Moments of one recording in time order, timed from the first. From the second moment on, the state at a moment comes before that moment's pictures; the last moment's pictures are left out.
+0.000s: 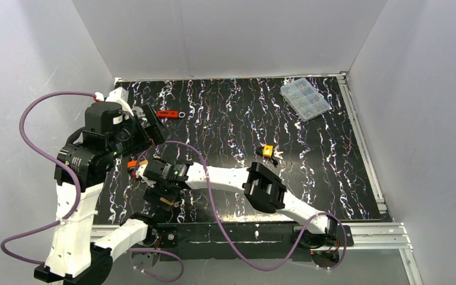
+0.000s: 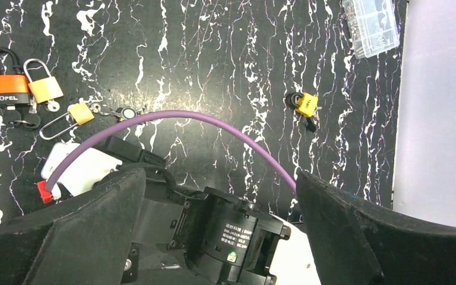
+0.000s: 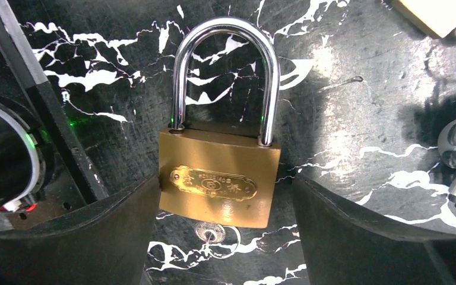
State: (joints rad) left arm -0.29 0.99 1.62 -1.29 -0.01 -0.58; right arm 1.35 2.46 2.17 -0.72 -0.10 0.09
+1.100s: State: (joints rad) left arm -0.29 0.98 1.54 -1.25 -0.01 -0.57; right arm 1.36 2.32 1.90 -0.53 0.02 0.13
